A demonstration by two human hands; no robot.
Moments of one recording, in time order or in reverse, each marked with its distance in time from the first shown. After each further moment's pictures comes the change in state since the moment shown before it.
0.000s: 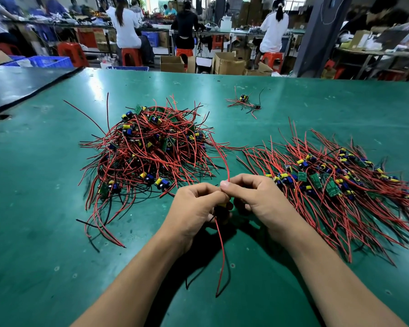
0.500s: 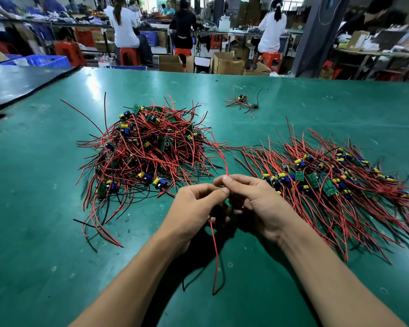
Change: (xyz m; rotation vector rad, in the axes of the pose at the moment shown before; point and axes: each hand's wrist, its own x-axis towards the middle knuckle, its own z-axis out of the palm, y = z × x) left_hand -0.002 -0.001 0.003 0.000 -0.053 0.033; right_hand 0.001 -0.001 0.001 0.346 -0.139 0.149
